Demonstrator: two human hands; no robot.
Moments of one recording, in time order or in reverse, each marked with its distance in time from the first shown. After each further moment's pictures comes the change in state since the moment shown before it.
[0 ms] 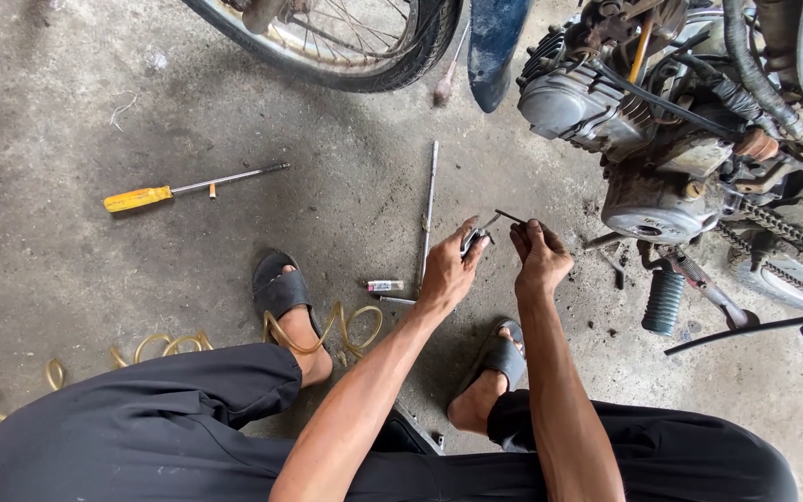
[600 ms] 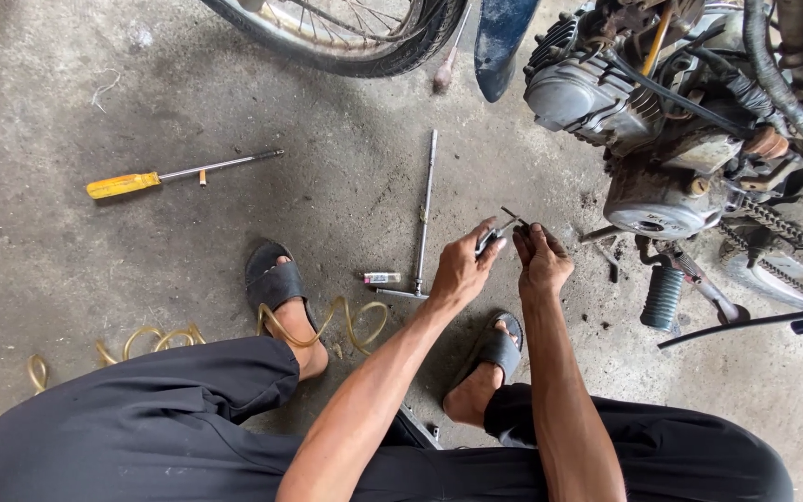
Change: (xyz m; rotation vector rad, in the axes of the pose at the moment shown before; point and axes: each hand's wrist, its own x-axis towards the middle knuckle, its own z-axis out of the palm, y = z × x) left_hand -0.003 -0.012 0.019 -0.057 -0.101 0.036; right_hand 0.019 0.022 -0.027 0.077 0.082 0.123
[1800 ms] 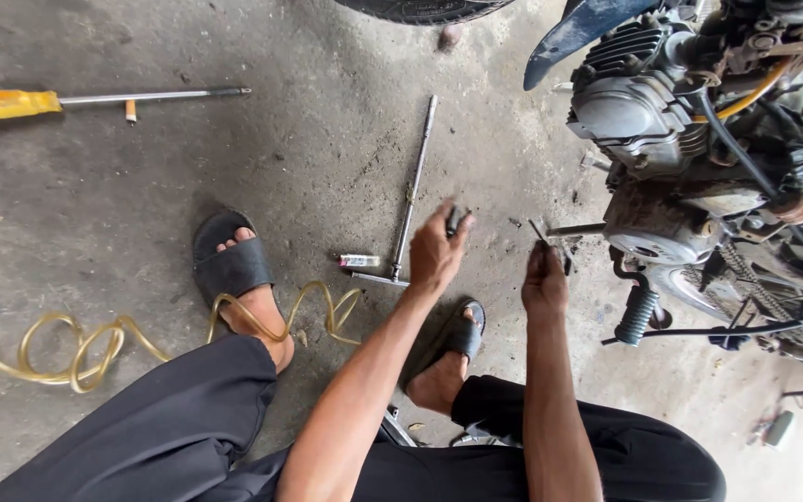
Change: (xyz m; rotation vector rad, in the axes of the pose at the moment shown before) left_hand 0.030 -0.037 -0.040 -0.214 0.161 -0.291; right_hand 0.062 -0.003 -0.077 -0.030 0.018 0.126
